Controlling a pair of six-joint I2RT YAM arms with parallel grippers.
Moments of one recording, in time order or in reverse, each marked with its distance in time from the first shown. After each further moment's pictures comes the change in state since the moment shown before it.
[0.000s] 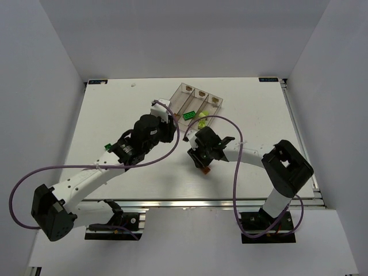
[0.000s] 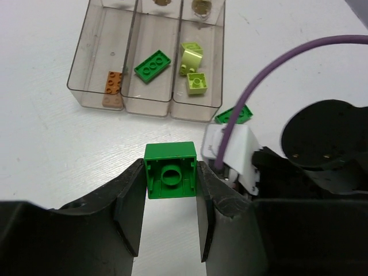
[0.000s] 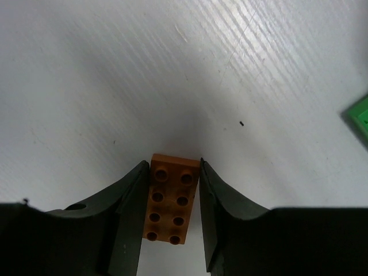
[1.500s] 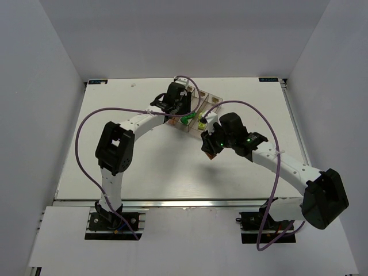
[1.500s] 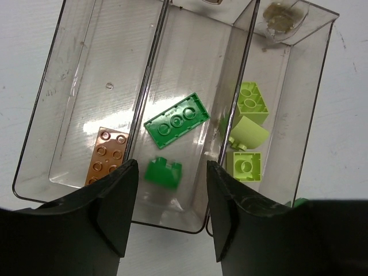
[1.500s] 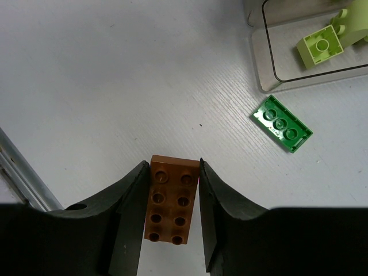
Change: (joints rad) left arm 0.212 0.884 0.654 -0.043 0.130 -0.060; right arm -0.135 -0.388 -0.002 -0.082 -0.122 0.005
